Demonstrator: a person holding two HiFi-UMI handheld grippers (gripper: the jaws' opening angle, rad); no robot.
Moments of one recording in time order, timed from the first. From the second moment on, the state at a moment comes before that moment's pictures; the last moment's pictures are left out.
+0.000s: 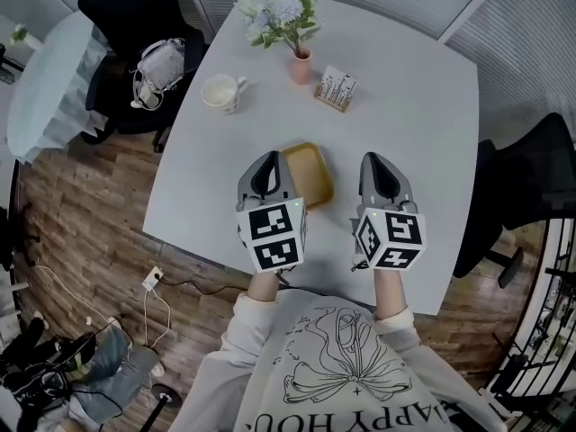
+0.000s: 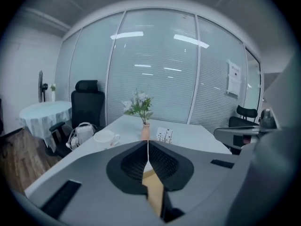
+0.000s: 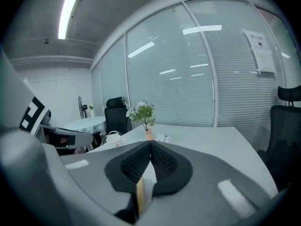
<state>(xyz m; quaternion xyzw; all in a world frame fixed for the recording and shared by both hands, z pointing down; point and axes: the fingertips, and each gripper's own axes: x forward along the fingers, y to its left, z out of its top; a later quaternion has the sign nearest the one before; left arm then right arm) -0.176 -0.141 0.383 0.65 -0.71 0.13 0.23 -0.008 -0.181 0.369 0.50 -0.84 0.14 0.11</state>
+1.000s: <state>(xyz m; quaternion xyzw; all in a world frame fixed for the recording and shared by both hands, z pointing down) -0.167 -0.101 0.252 0.67 -0.74 0.05 0.08 -0.003 -0.157 0.268 0.49 -0.87 0.07 0.02</state>
